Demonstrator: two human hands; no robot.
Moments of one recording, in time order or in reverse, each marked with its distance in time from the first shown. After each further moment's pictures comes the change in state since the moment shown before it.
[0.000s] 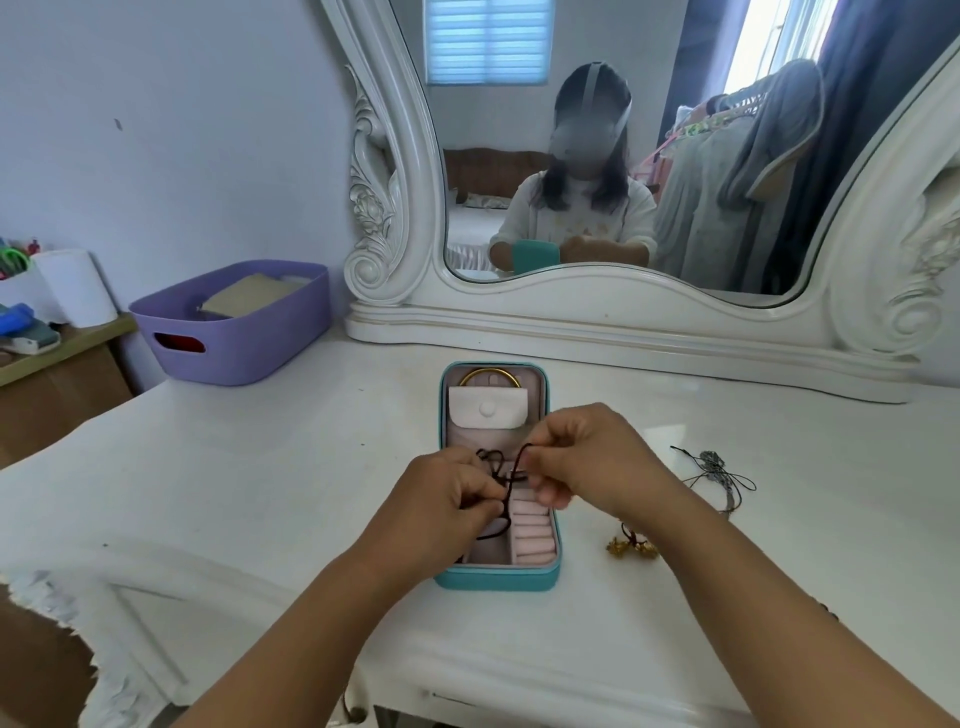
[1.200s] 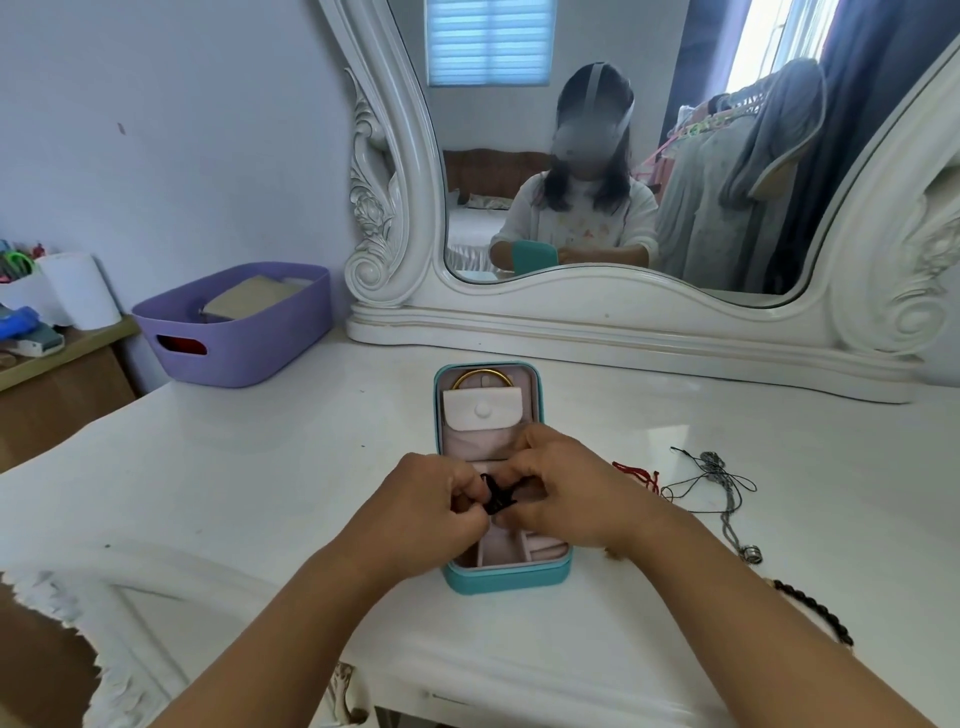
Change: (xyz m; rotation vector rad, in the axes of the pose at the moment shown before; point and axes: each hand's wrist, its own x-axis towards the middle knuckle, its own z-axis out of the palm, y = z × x) left_hand -0.003 0.000 -0.010 0.065 -0.060 -0.120; right_hand 0.006 0.017 0.012 -0.475 -0.193 -0.320
